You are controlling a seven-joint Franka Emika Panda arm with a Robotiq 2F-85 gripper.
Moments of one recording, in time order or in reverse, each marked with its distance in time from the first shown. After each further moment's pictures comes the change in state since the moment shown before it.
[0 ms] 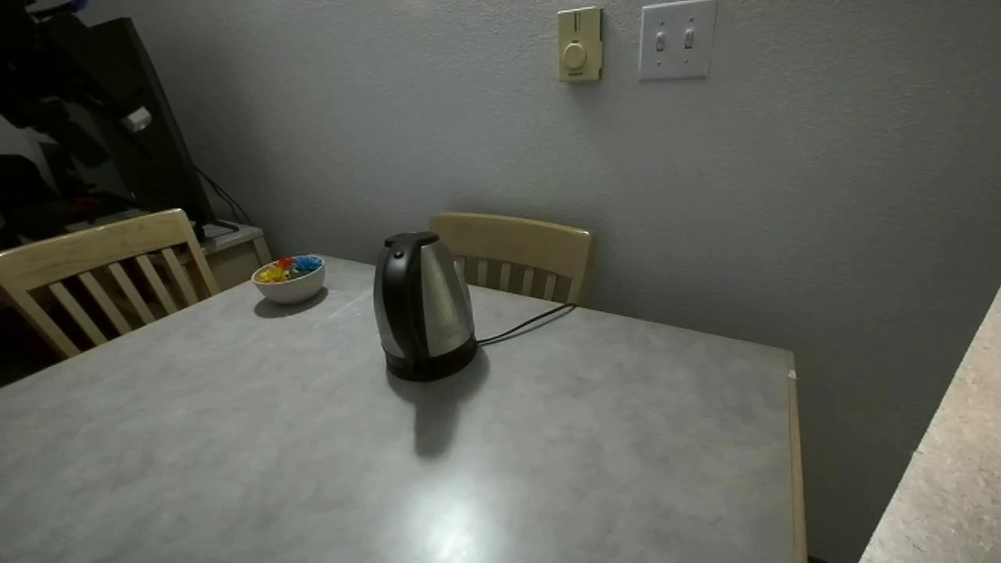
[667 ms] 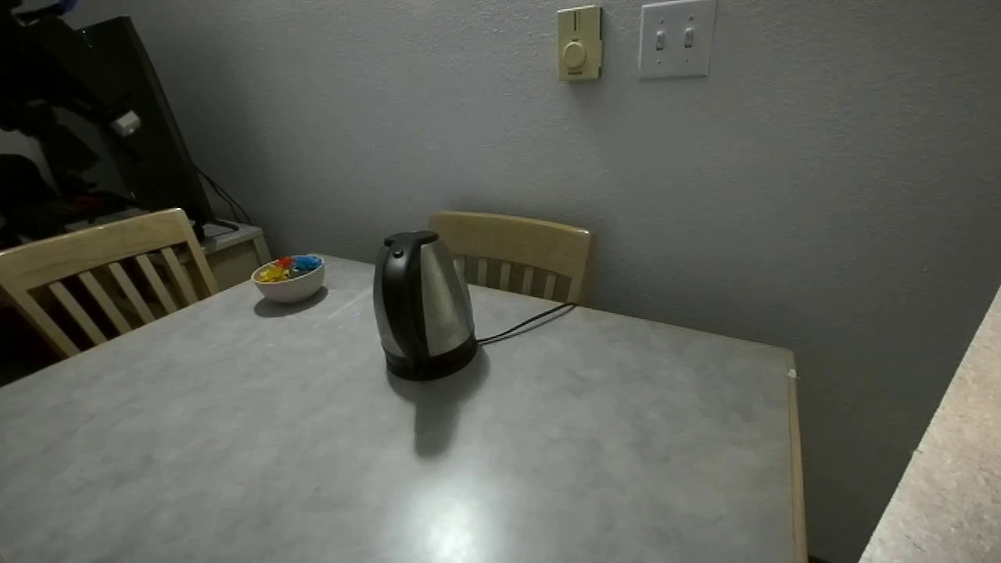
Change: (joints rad) arm 0.012 -0.021 -0.003 -0.020 0.006 0.000 -0.001
